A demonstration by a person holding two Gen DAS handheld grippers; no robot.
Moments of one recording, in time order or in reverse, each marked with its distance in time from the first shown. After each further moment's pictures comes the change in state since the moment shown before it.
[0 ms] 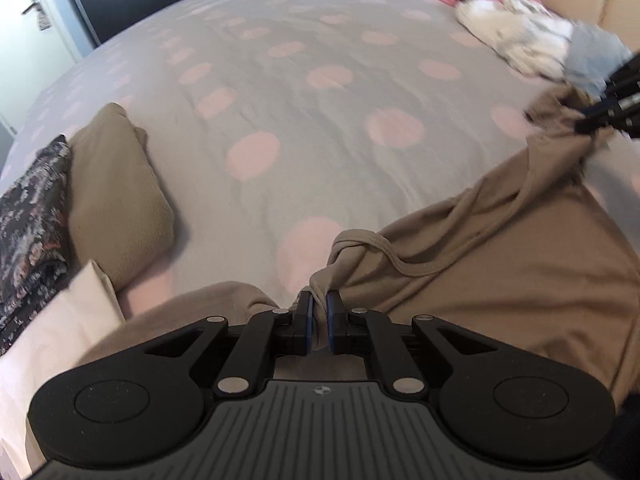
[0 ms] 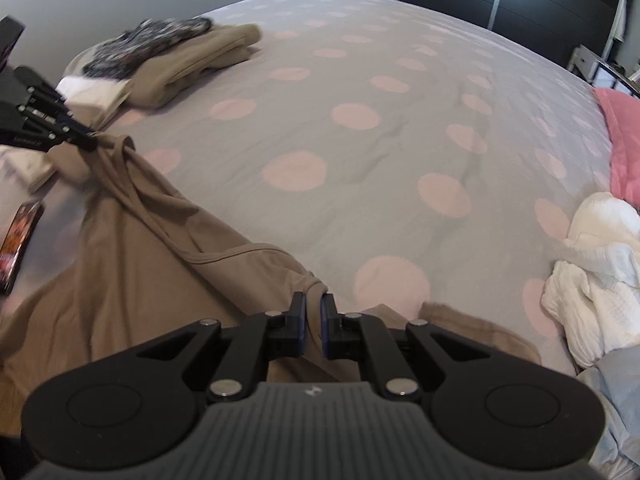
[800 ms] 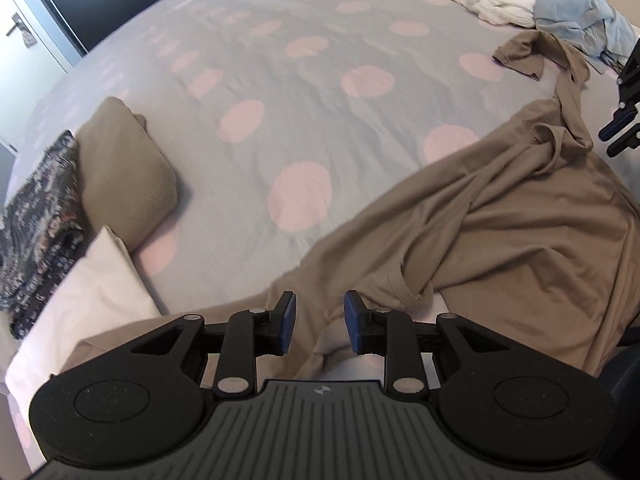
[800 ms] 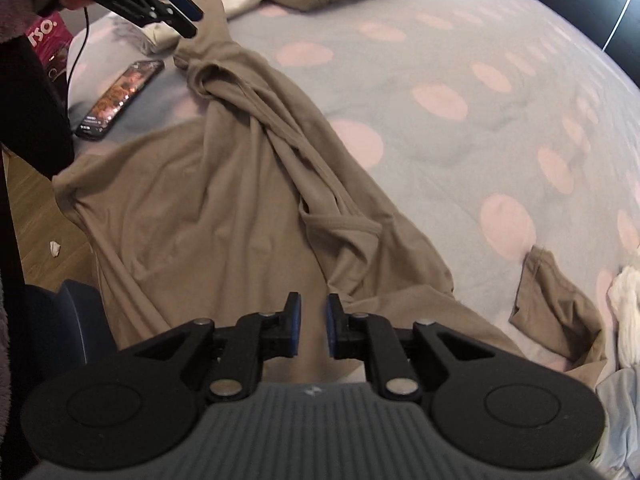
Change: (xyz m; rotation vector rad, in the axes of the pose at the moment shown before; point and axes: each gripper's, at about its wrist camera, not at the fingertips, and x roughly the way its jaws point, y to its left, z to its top) left arm -0.031 -0.014 -0.032 0.079 0.038 0.065; right arm -0.024 0.063 -0.052 -0.254 0.120 0.134
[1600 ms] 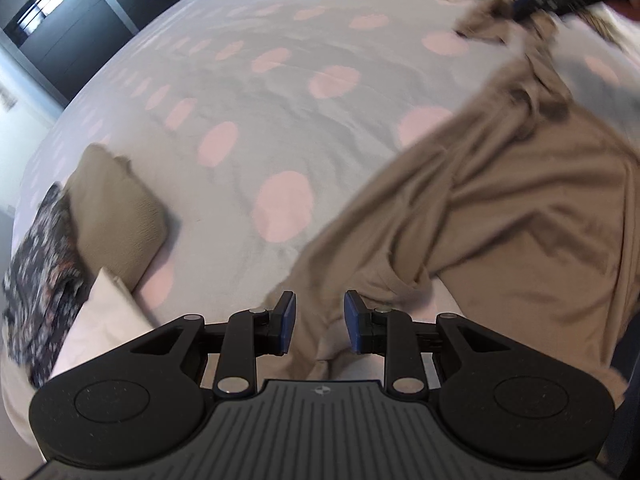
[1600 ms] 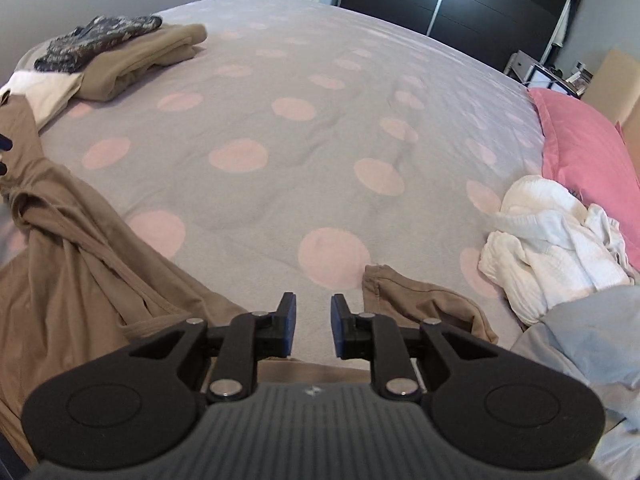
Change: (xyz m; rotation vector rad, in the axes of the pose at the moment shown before) left arm 0.010 -0.028 -0.010 0.218 -0.027 0.021; right arm 0.001 -0.064 0.013 0.307 -0.127 -0.362
